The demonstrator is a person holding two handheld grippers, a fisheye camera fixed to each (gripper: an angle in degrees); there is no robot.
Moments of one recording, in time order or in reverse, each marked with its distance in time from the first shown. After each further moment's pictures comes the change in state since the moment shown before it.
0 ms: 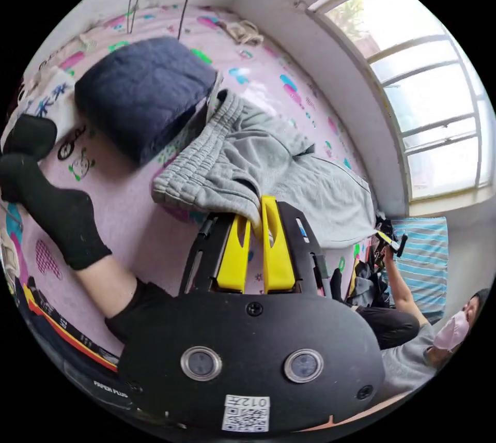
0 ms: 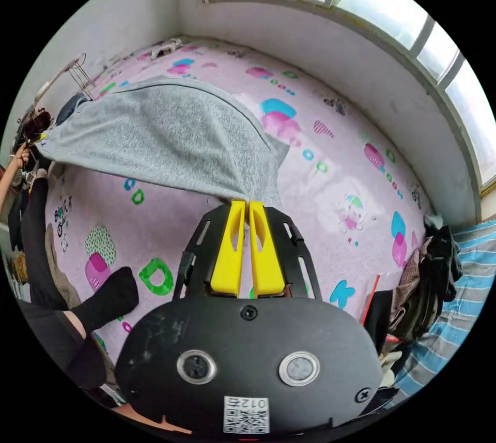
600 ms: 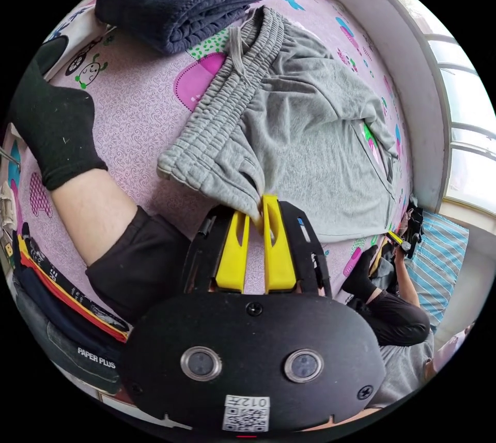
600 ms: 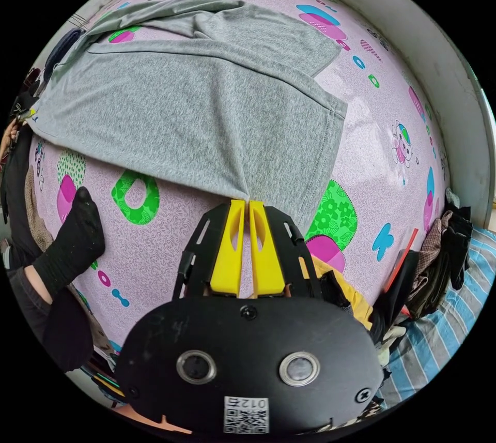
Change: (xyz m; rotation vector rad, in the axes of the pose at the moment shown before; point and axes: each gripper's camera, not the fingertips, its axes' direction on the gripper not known) left arm 0.011 0.046 0.052 -0.277 -0.166 -0.119; right arm 0.034 0.059 0.018 -0.278 0.002 -0.078
